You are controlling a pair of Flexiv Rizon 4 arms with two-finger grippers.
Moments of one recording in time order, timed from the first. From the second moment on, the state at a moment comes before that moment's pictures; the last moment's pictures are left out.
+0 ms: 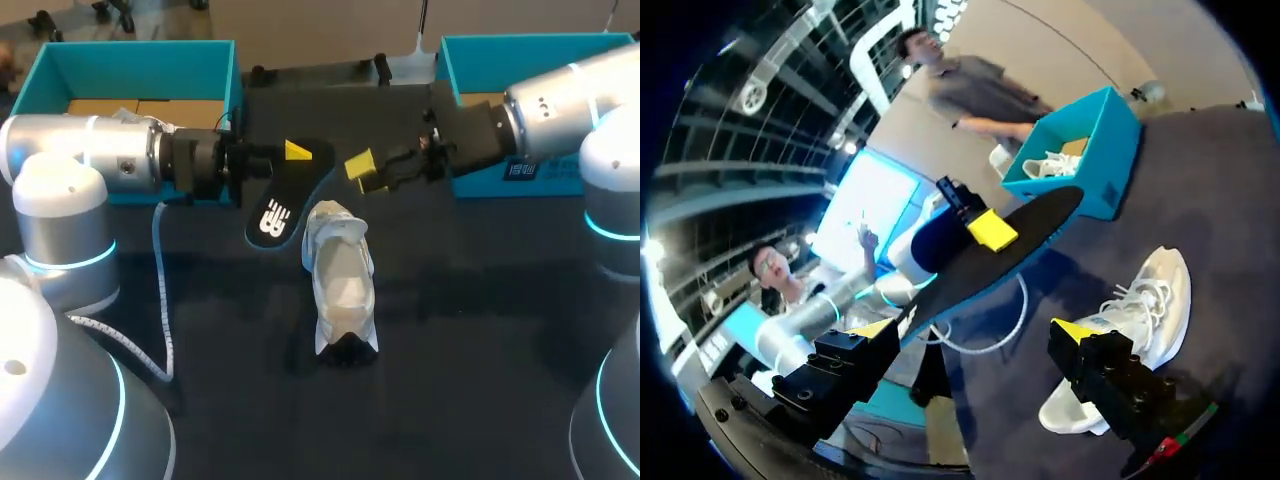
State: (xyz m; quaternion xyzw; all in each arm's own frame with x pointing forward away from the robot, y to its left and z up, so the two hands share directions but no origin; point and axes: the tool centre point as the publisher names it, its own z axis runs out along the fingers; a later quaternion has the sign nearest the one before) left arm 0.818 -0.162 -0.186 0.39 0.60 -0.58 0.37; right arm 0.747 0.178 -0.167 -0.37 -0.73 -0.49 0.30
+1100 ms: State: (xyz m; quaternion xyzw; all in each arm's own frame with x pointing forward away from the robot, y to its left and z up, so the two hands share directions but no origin) left arm 0.784 -0.165 -0.178 0.32 0.62 -0.66 0.27; right arm 0.763 0.121 -0.185 -0.11 -0.91 -0.40 0.06
